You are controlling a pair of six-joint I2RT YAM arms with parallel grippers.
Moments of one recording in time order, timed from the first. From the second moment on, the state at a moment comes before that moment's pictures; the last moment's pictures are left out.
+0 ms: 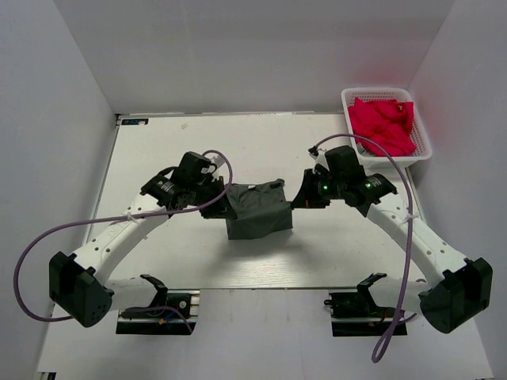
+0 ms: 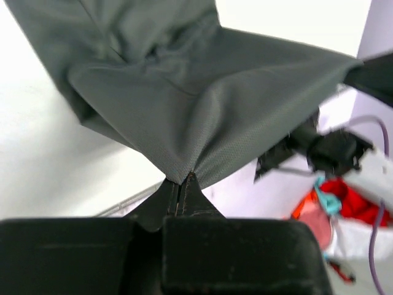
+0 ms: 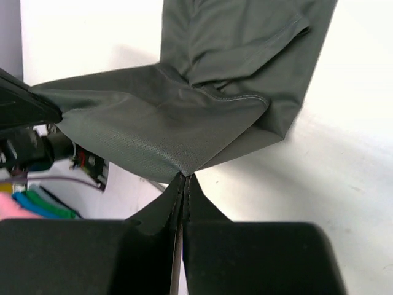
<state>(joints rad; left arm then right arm) -0.58 1.20 1.06 -0.77 0.37 -0.67 0.53 1.16 1.04 -0.69 -0.40 0.46</state>
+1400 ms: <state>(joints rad) -0.47 1.74 1.33 -0.60 -0.12 -0.76 0.44 1.90 1.52 -0.52 -0.27 0.49</state>
